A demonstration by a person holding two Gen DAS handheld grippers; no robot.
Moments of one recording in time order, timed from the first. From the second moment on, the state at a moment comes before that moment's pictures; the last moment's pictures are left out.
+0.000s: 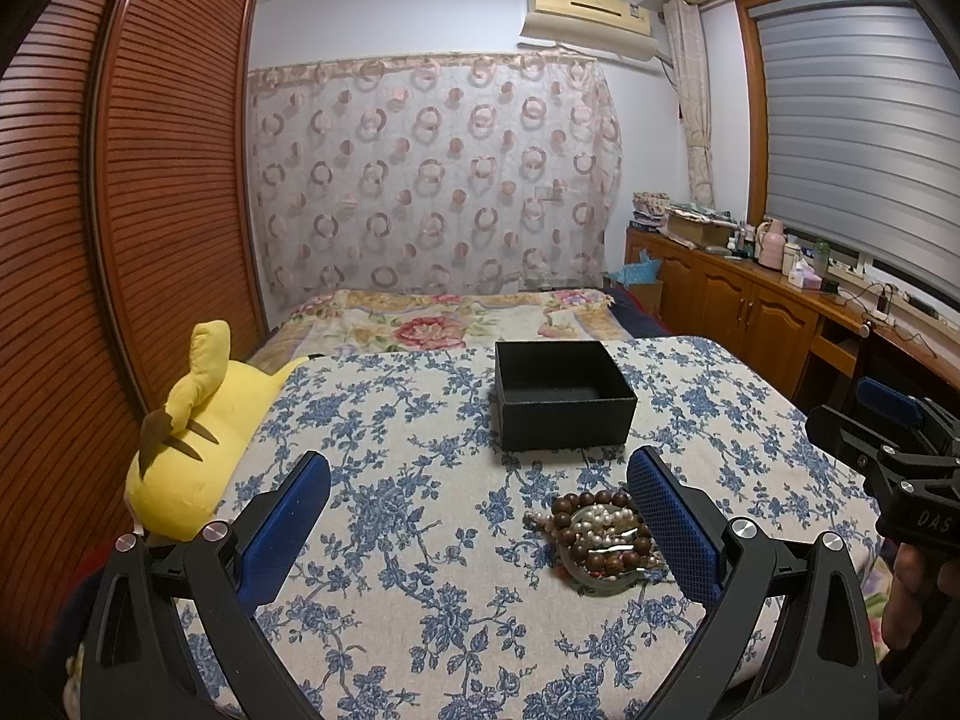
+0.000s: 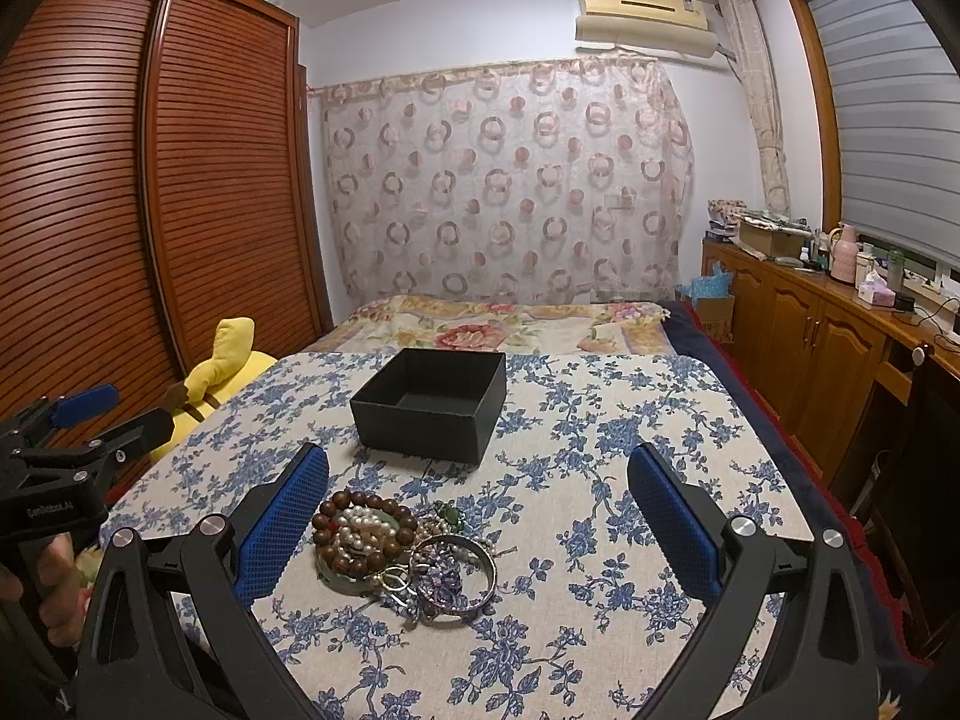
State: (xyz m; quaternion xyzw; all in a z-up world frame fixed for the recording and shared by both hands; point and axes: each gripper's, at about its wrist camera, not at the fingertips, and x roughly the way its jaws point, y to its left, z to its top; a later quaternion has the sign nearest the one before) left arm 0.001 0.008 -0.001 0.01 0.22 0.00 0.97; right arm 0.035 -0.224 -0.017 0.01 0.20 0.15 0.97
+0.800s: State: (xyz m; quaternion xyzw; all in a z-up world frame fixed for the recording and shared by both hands) left arm 0.031 0.011 -0.062 -0.02 0.30 -0.04 0.95; right arm 0.082 -0.218 -0.088 -0.03 0.32 0.24 0.92
